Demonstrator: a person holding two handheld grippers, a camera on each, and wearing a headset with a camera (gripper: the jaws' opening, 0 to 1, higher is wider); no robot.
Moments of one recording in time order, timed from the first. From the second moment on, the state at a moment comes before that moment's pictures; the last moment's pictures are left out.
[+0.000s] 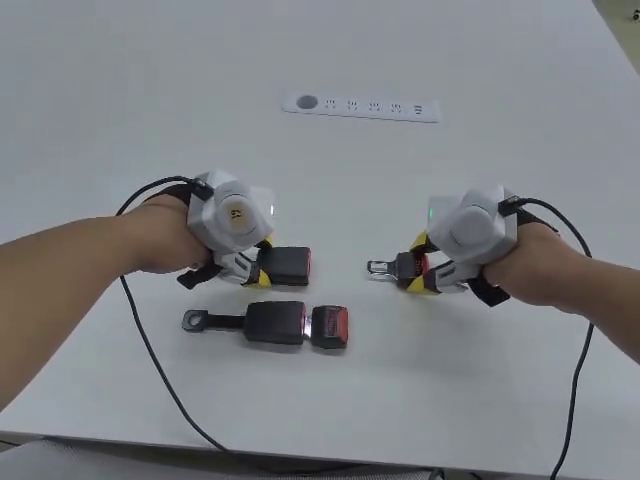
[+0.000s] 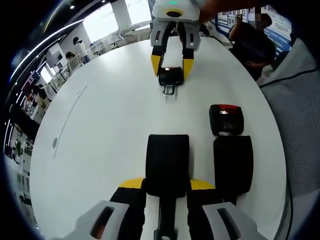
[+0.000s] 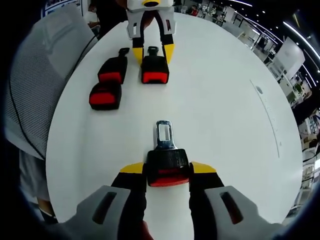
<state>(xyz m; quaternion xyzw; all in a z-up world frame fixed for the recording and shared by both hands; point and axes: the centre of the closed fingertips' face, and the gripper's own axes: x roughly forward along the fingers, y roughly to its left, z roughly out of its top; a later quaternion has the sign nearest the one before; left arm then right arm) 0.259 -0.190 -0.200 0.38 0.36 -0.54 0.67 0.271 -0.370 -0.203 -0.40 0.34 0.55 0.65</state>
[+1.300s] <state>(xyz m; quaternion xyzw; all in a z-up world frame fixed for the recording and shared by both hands) 0.261 -0.189 -0.205 0.39 0.36 -0.54 0.66 0.273 -0.360 -0.206 -0.42 0.35 0.56 0.62</state>
